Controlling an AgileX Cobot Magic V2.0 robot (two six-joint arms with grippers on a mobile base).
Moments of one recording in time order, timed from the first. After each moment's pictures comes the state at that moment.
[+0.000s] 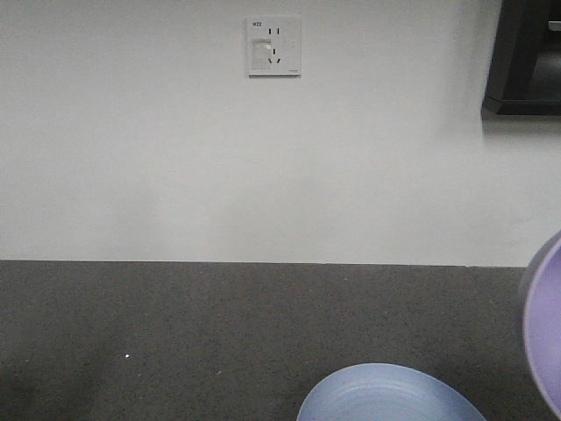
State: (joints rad) left arm -0.21 0.62 -0.88 -0.14 0.55 0.07; right arm -0.12 0.54 -0.91 0.37 0.68 -0.31
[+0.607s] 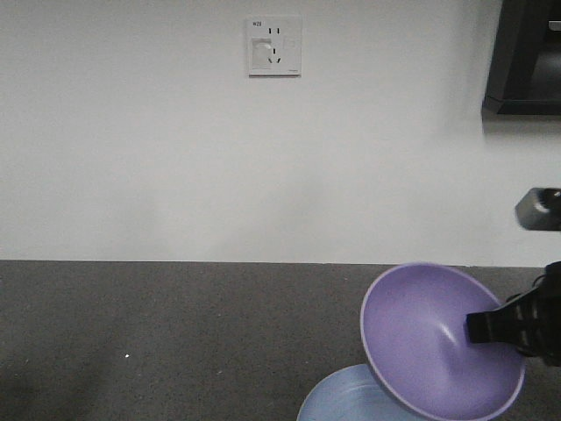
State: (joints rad) left arm -0.21 0.62 -0.88 -0.14 0.60 0.07; right arm 0.06 1.22 -1.11 0.38 0.85 -0.25
